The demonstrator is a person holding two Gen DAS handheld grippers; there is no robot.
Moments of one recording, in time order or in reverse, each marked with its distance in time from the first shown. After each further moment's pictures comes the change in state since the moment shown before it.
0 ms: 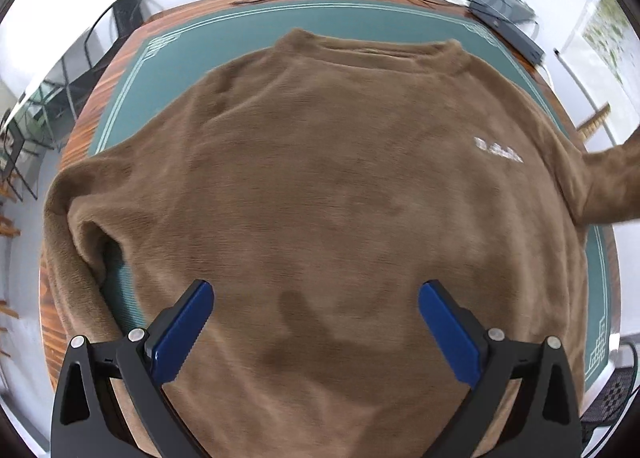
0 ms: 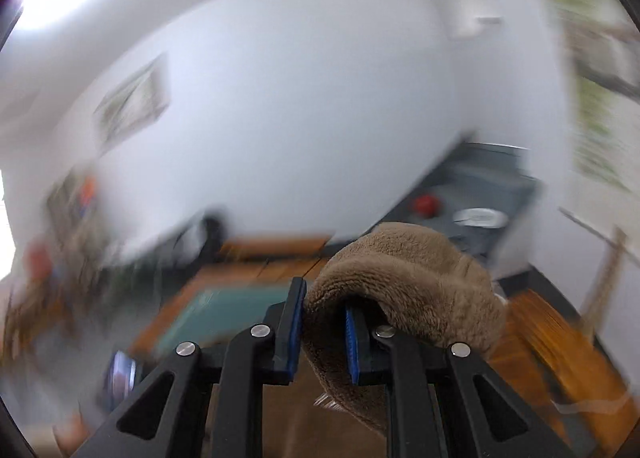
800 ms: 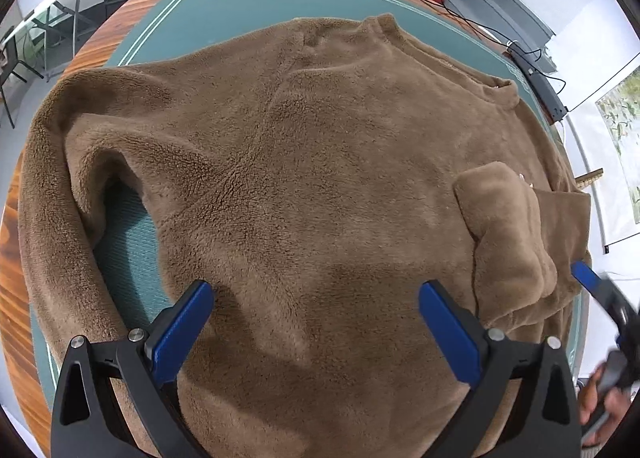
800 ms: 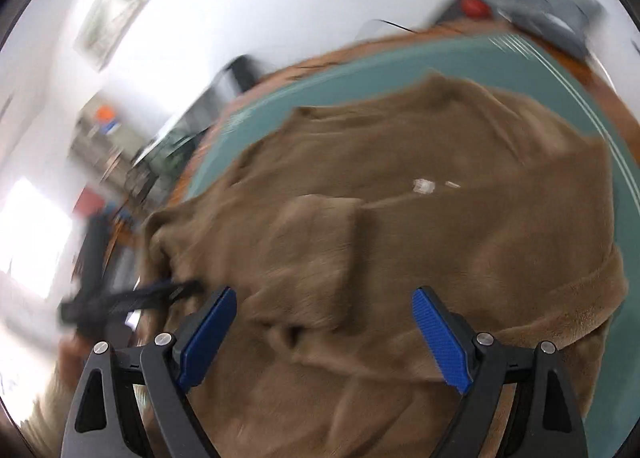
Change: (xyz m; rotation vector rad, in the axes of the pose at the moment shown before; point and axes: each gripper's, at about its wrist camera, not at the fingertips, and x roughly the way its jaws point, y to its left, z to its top) left arm 0.030 0.074 -0.007 -0.193 0.044 -0.138; right arm 0.149 -0.004 -0.140 0.360 0.569 0.206
